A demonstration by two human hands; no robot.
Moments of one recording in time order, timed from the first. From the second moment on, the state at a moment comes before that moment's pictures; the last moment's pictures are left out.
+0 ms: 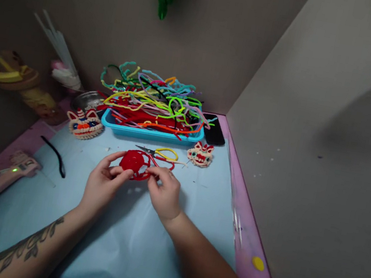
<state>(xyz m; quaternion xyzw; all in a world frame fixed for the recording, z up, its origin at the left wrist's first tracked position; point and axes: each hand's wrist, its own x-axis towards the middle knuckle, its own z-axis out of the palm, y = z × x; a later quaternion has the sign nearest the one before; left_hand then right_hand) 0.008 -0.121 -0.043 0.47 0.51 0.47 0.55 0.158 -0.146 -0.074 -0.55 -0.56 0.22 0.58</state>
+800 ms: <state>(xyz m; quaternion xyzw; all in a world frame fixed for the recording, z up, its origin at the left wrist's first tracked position) 0.007 -0.116 -0.056 0.44 0.47 0.45 0.62 0.155 -0.142 -0.066 -0.52 -0.44 0.56 0.46</state>
